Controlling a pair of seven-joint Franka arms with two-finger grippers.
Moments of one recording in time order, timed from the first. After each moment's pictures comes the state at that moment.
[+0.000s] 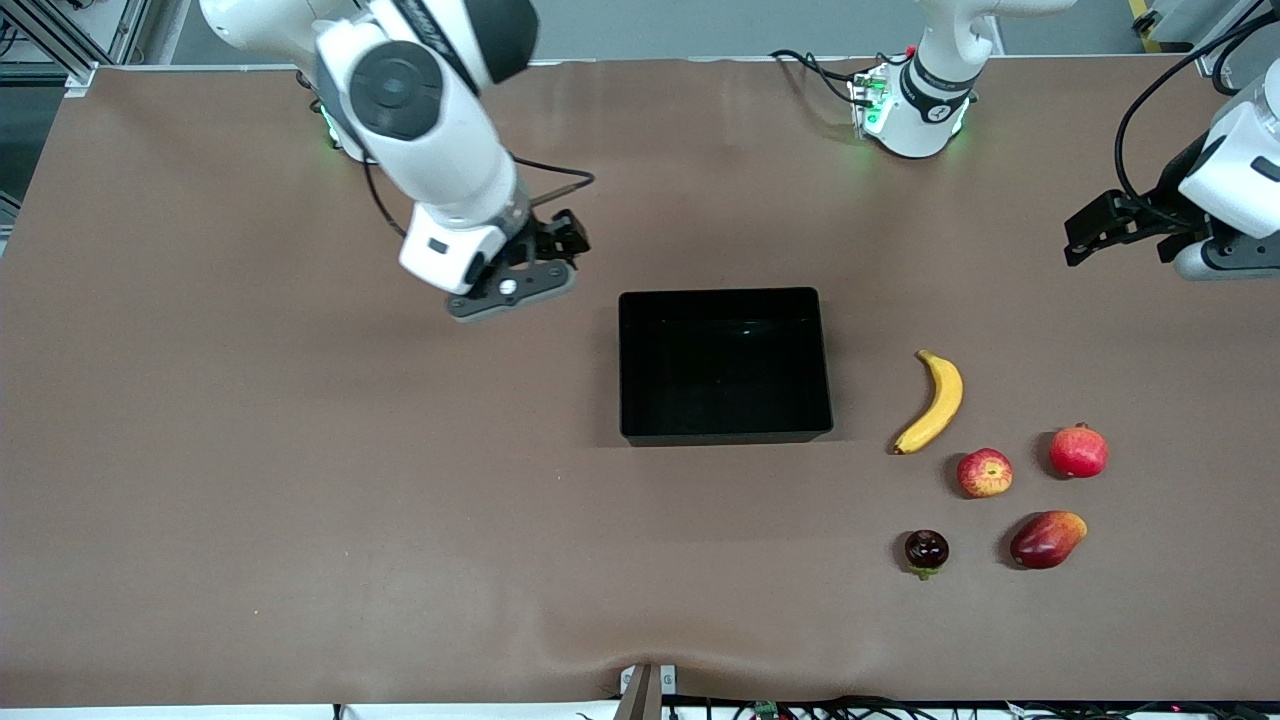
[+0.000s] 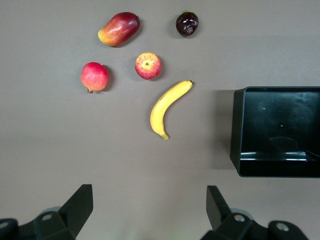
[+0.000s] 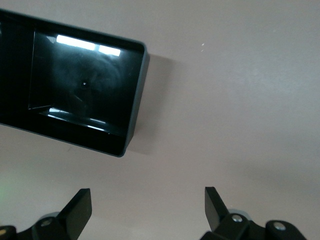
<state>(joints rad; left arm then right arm) -0.11 -0.02 0.00 -1.58 0.02 1.55 -0.12 0.79 0.32 -0.18 -1.44 0.20 1.71 0.31</state>
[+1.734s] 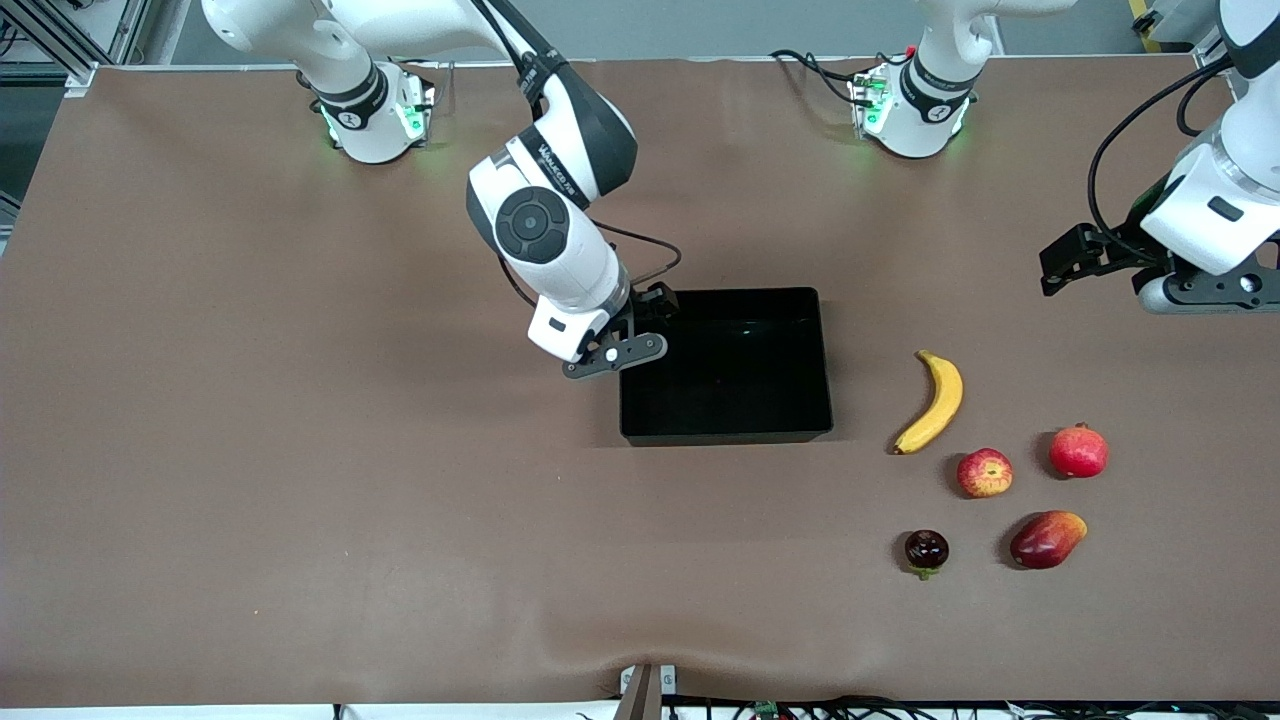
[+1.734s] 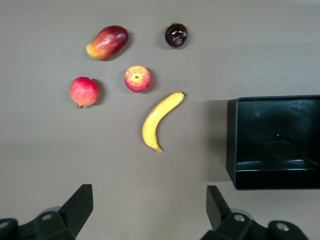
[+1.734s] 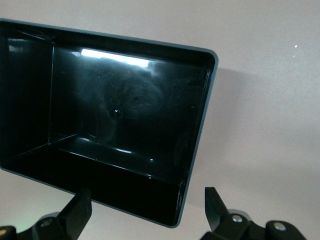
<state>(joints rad) -0.12 0.03 -0.03 -1.58 0.02 1.62 -0.12 0.85 0.56 -0.18 -1.44 0.38 2.03 0.31</state>
